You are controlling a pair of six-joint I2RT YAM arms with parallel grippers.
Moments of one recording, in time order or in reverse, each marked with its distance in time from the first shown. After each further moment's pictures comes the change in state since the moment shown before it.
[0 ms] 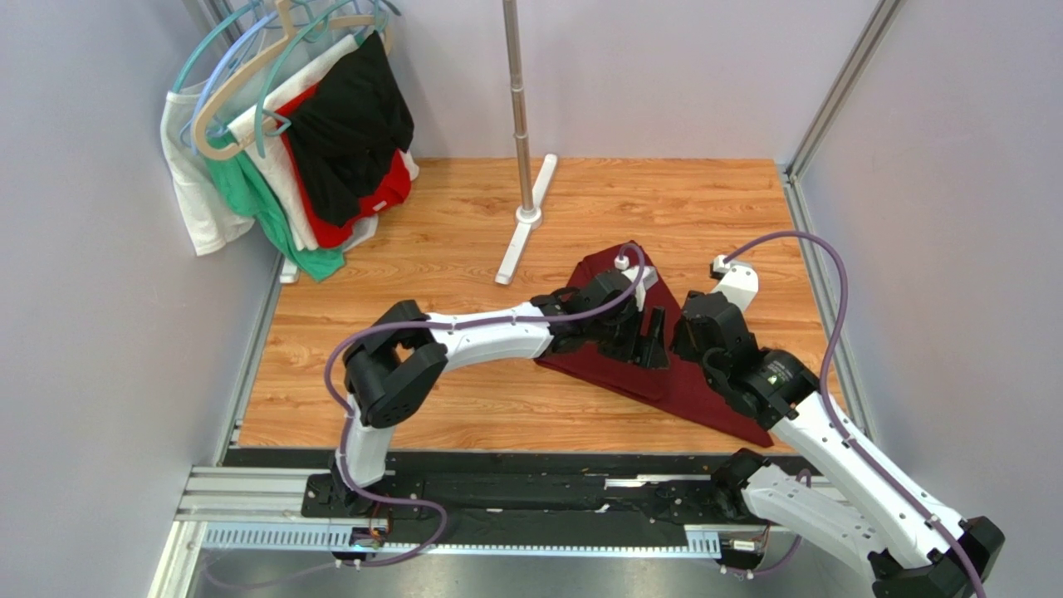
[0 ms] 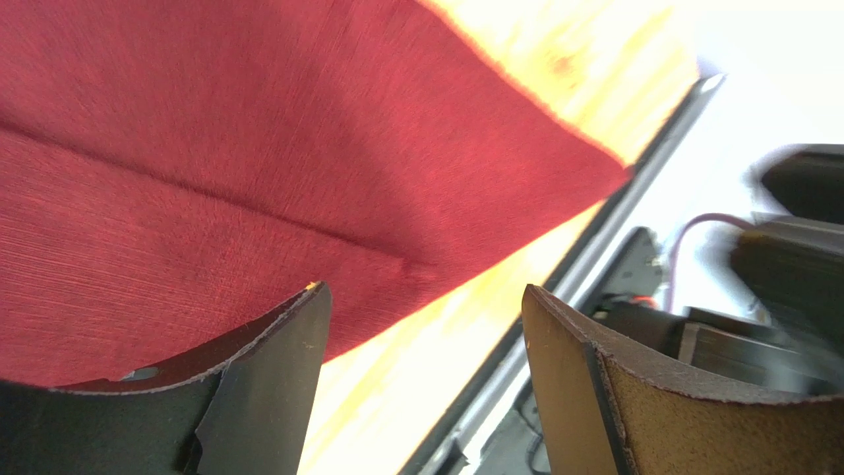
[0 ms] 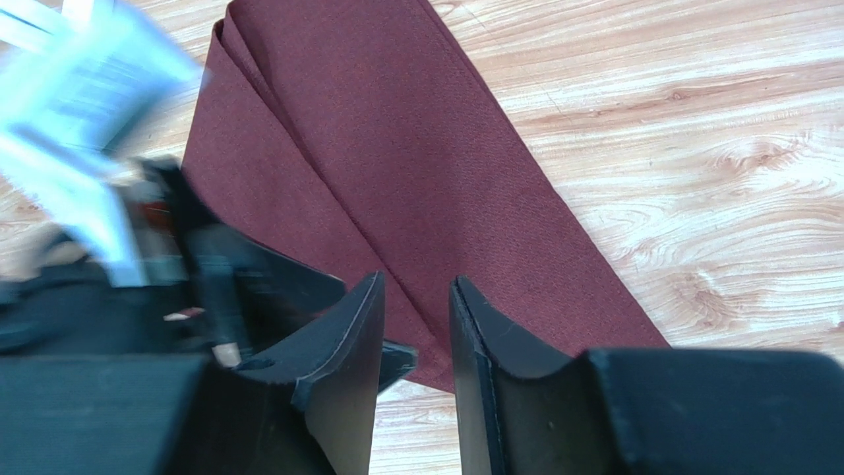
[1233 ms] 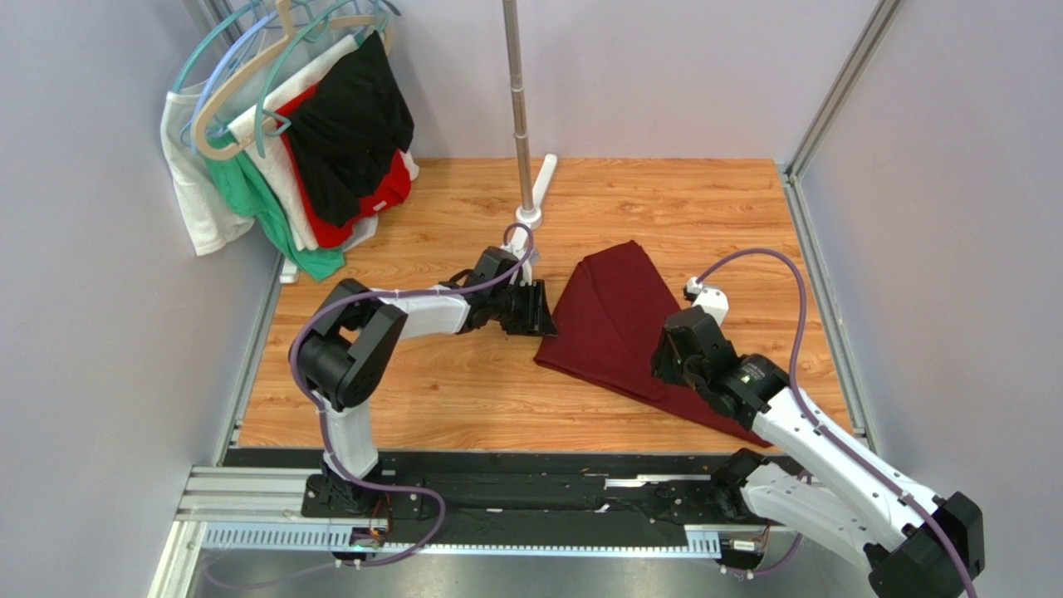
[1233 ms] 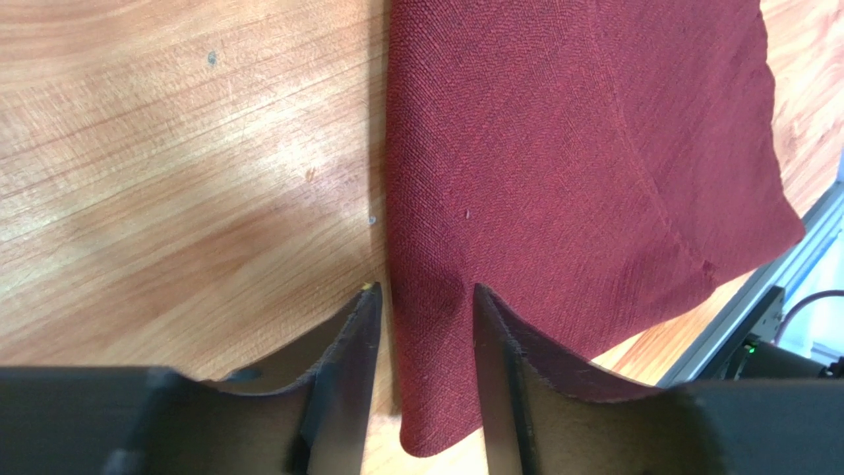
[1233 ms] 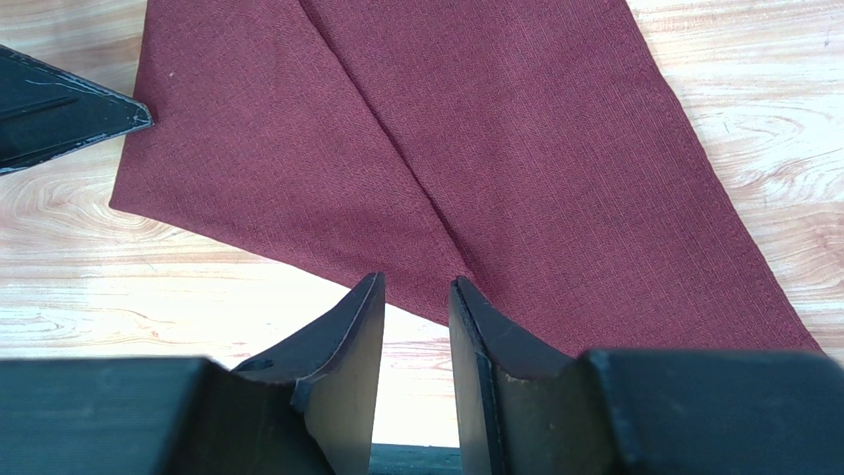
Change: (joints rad) left arm 0.428 -0.130 -0.411 0.141 0.160 0.110; right arm -0.003 0.055 -0.150 0.058 -0.211 0.063
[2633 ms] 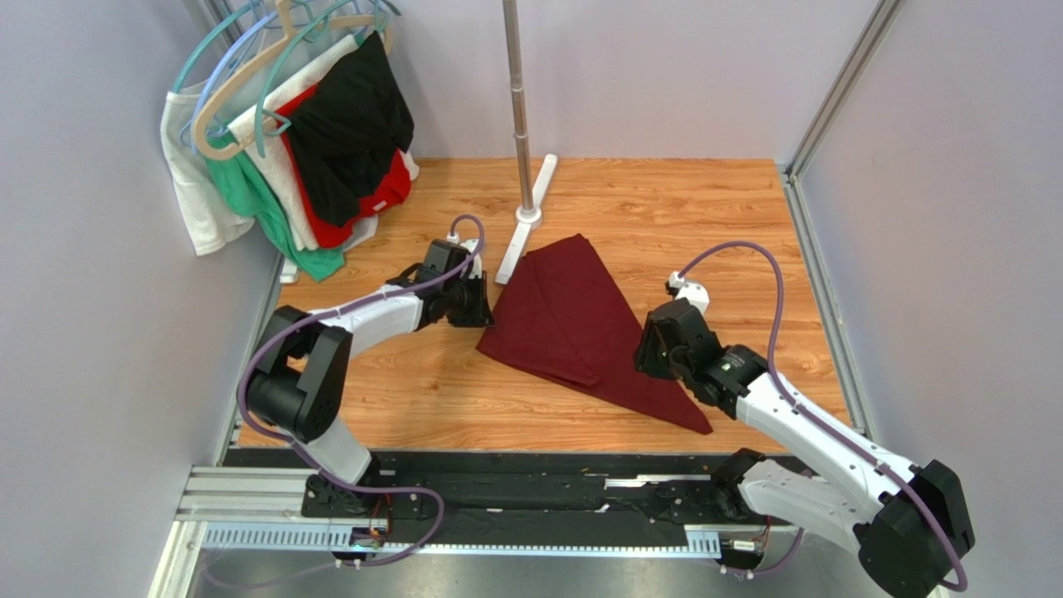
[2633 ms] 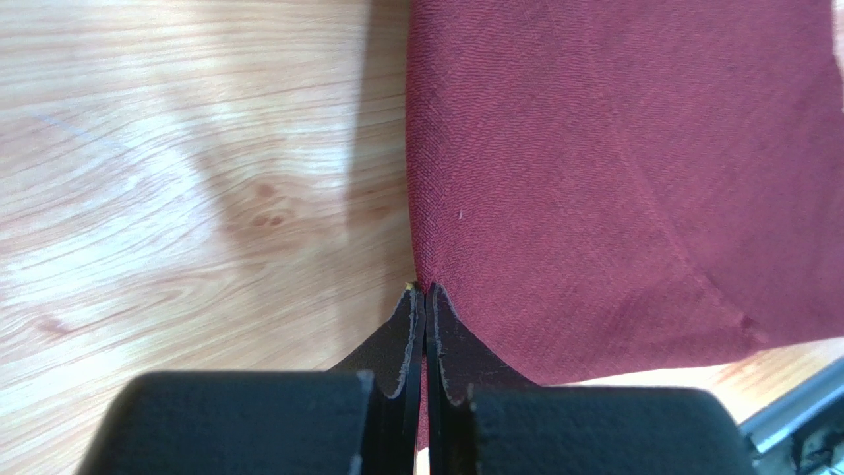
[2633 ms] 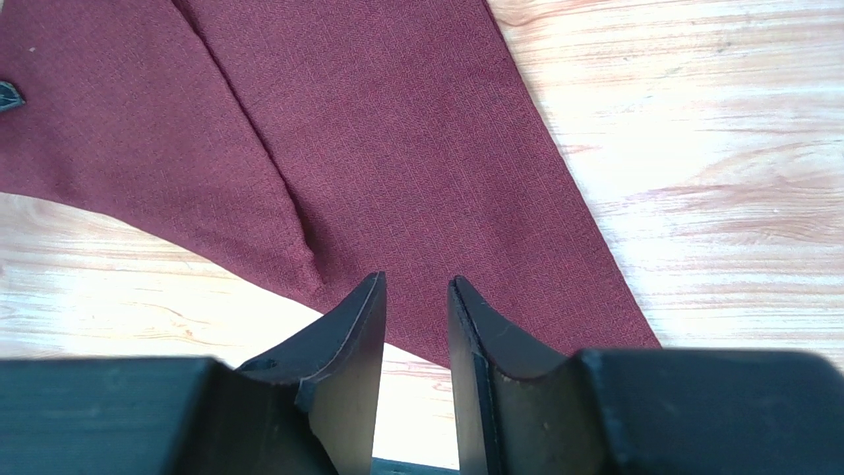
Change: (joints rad) left arm 0.177 -0.231 -0.102 -0.207 -0.137 0.180; right arm 0.000 0.117 -0.006 0.134 -0.082 0.001
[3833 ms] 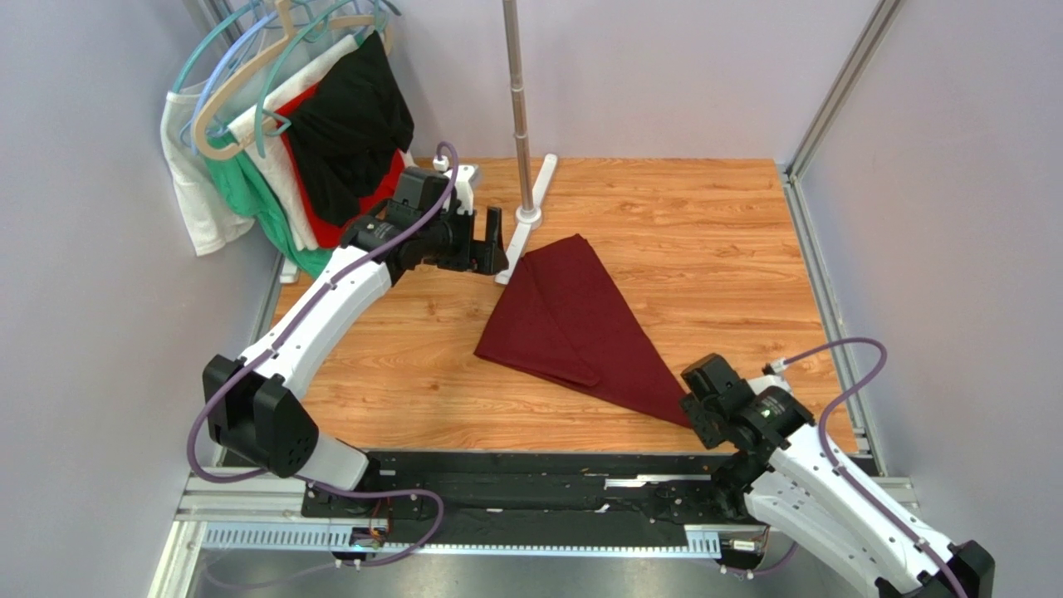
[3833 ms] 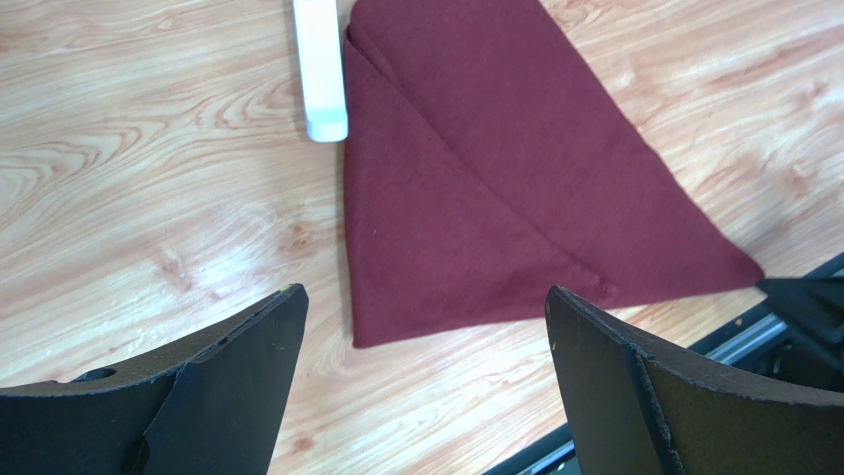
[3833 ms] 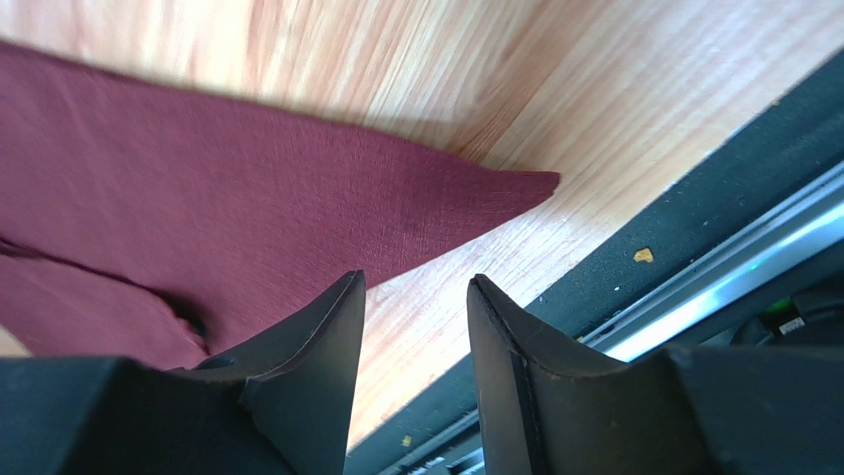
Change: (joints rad) left arm 0.003 -0.158 0.491 -0.501 -0.030 0.134; right arm -0.015 -0.316 -0.148 -0.559 0.122 0.920
